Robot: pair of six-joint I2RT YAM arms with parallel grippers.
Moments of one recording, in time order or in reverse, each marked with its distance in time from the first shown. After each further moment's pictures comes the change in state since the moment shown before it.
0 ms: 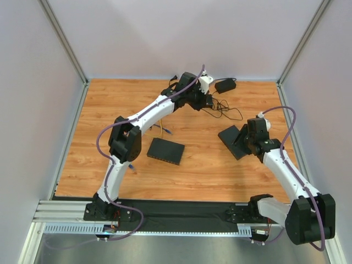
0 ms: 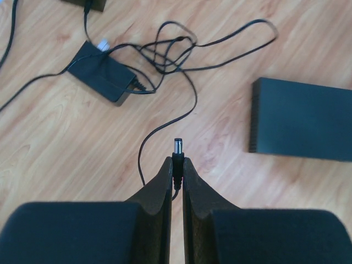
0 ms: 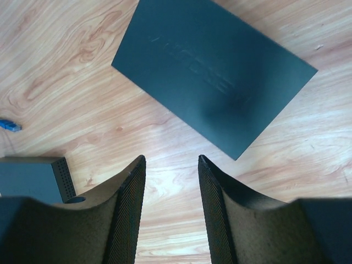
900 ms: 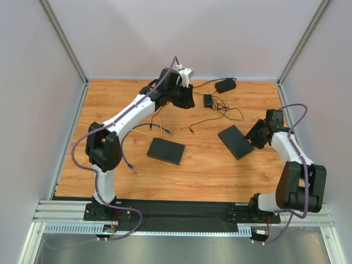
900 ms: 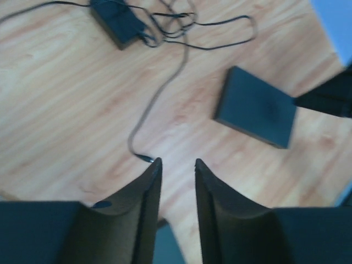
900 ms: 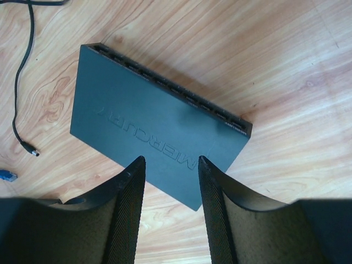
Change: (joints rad) left arm 0.092 -0.251 -0.216 -0.077 0.000 -0.287; right arm -0.321 0.278 0.126 0.012 -0.188 -0.113
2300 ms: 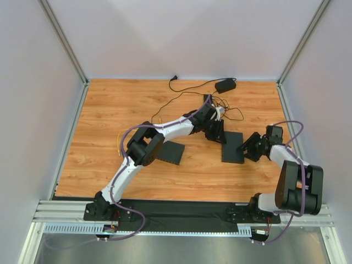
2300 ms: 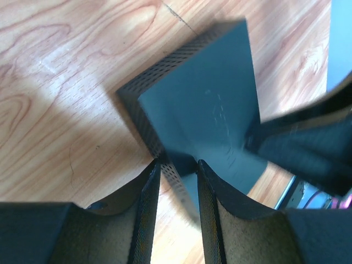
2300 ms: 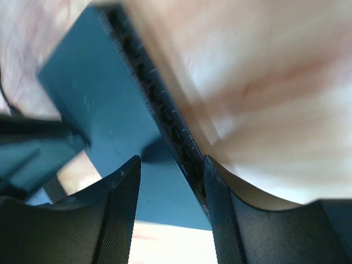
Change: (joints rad) left arm -0.251 0.471 0.105 0.235 0.164 -0.455; right arm -0.079 0.035 -0.222 0.228 -0.238 -0.023
